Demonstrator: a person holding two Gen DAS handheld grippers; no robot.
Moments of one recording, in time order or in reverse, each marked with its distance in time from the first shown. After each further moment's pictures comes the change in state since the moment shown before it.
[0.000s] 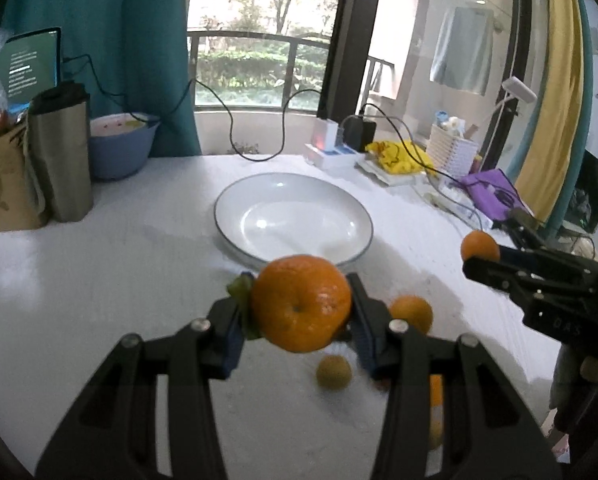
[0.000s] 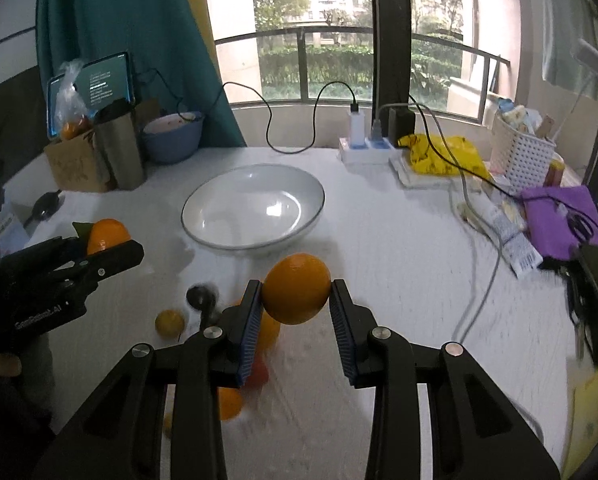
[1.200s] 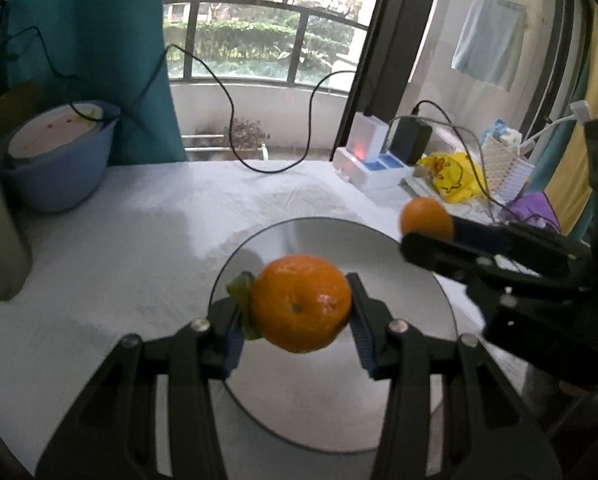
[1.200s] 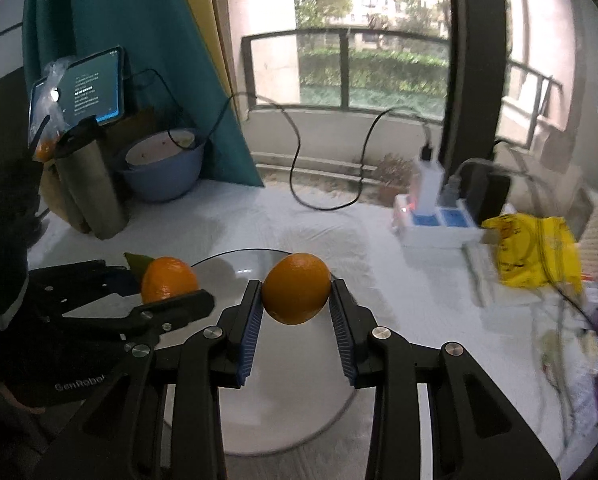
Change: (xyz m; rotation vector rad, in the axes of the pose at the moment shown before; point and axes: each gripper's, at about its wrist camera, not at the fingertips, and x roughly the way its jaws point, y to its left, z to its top) left arm 0.133 0.039 0.078 -0.042 0.118 -0.015; right arm 0.148 -0.001 0.113 -0.098 0.011 0.137
